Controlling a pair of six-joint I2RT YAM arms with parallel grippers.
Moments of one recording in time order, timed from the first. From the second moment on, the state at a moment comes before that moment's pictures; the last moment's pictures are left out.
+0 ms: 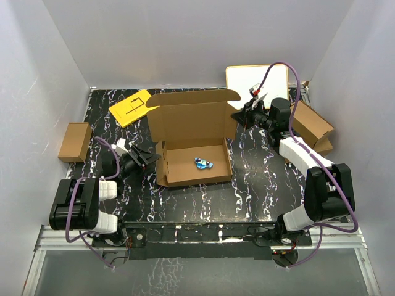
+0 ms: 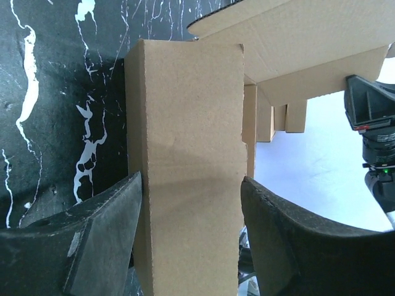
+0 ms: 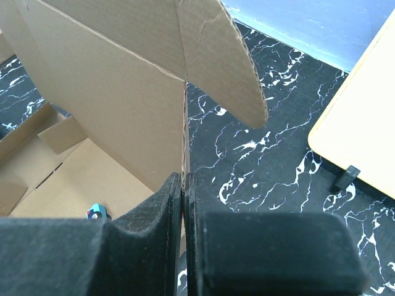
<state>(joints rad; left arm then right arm) 0.03 1.42 0.21 0.82 0.72 -1.04 0.14 1.48 0.93 0.34 -0.65 0.02</state>
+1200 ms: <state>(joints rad) -0.37 1.37 0.62 -0.02 0.13 -0.69 0.14 1.49 0.93 0.36 -0.67 0.03</state>
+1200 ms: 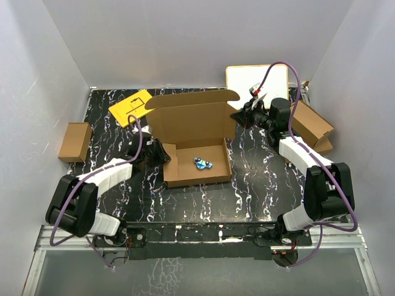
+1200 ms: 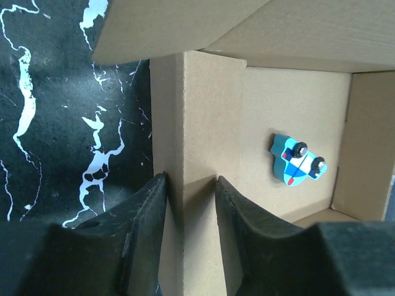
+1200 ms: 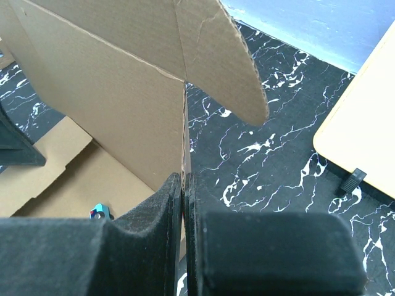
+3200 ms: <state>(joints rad) -0.54 1.50 0.86 -0.44 -0.40 -0.48 0.14 1.50 0.93 0.37 -0.73 0.08</state>
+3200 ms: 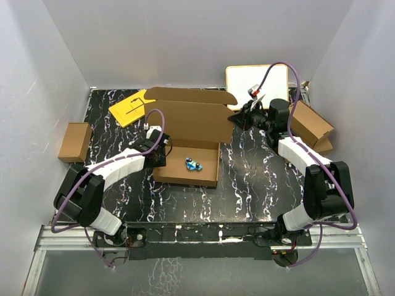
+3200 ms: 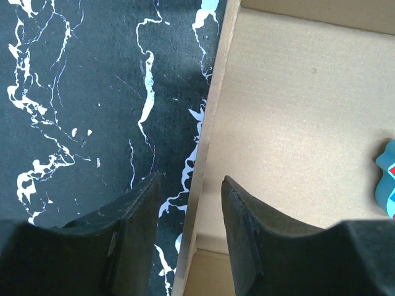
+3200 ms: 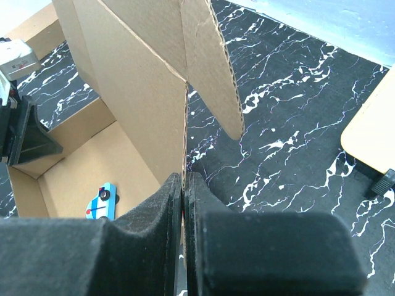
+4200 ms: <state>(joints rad) -0.53 1.55 0.83 -0.33 -0.38 -0.39 0.14 1.50 0.92 0.37 -0.73 0.08</state>
